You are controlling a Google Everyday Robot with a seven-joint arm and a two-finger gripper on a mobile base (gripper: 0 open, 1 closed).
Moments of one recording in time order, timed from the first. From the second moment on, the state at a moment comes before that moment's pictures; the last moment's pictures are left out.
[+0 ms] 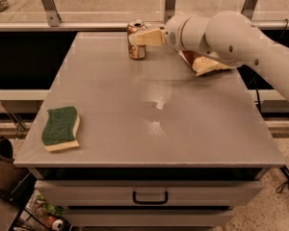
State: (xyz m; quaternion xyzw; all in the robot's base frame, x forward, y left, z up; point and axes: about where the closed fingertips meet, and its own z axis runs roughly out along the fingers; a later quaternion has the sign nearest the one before) arm 0.748 -0.045 0.958 -0.29 0.71 0.16 0.62
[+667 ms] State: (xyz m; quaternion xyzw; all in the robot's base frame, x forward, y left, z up) arm 0.791 -0.006 0.930 -0.30 0.71 0.20 0.61
